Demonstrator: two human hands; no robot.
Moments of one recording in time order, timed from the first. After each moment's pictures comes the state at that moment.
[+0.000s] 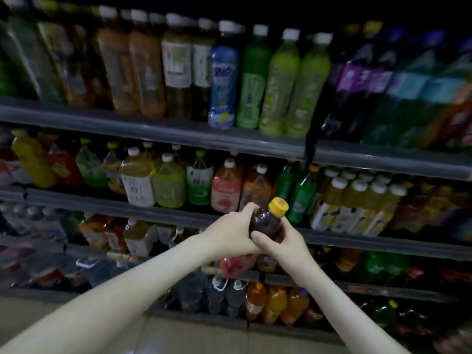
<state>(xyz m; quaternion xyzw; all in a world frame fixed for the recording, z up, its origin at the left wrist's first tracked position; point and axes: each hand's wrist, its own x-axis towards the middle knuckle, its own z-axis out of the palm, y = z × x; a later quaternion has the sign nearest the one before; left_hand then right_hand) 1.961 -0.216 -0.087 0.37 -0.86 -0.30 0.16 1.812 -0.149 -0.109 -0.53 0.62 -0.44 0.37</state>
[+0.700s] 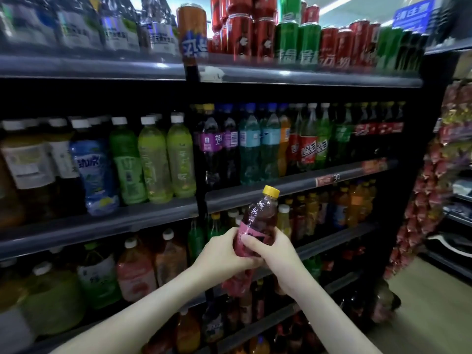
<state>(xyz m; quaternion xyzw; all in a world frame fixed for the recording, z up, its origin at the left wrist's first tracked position) 1.822 -0.199 -0.029 0.24 -0.88 -0.36 0.20 1.716 -0.100 -0.038 -0.33 0.61 -0.66 0.28</state>
